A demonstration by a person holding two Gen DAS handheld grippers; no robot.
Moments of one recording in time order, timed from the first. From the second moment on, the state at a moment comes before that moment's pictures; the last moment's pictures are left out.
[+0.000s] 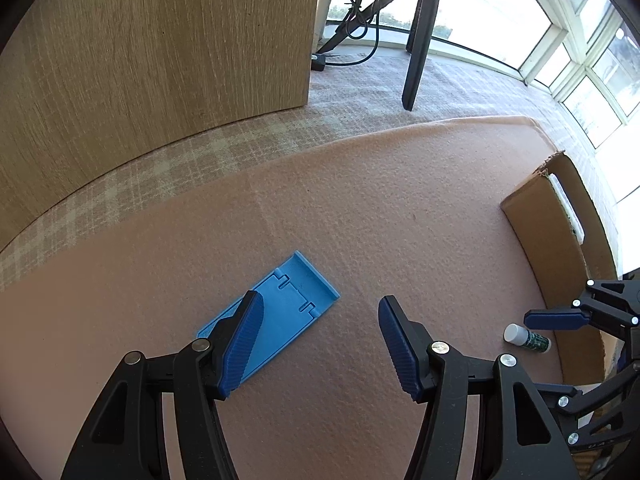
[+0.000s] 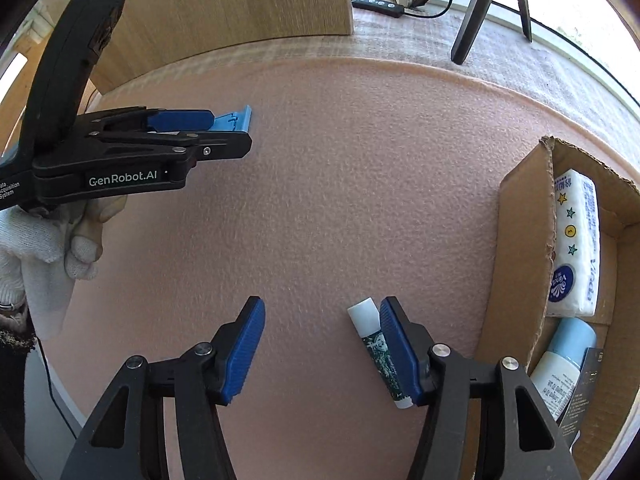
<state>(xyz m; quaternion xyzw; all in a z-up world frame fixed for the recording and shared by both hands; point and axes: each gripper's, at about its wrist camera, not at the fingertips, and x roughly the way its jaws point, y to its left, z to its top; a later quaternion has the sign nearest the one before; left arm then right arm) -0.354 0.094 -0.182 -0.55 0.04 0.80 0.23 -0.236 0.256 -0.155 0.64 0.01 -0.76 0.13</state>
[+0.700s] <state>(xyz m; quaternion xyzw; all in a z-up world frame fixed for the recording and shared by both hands) -0.372 0.086 -0.189 -0.57 0.05 0.78 0.25 -0.235 0.262 -0.172 0.66 0.01 -0.74 0.13</state>
